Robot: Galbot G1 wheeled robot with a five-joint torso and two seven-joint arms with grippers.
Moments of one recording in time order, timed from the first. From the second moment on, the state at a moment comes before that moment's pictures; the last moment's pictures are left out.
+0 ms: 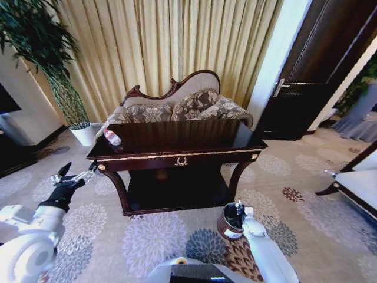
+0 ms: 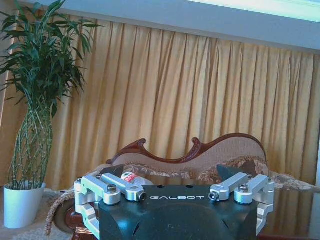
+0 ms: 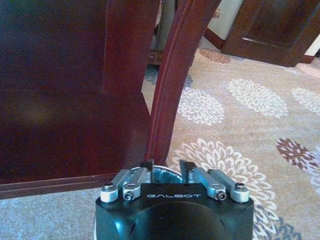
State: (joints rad) left arm 1.79 -1.10 -1.13 -2.40 -0.87 0.17 -0.04; right arm -1.16 1.26 0.53 1.15 0.16 -0.21 0.14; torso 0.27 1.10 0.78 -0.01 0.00
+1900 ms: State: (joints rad) left arm 1.78 -1.13 -1.10 -2.39 -0.83 0.14 -0.02; right arm -1.44 1.19 0.45 2.36 0.32 -0.24 0.16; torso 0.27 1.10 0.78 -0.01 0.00
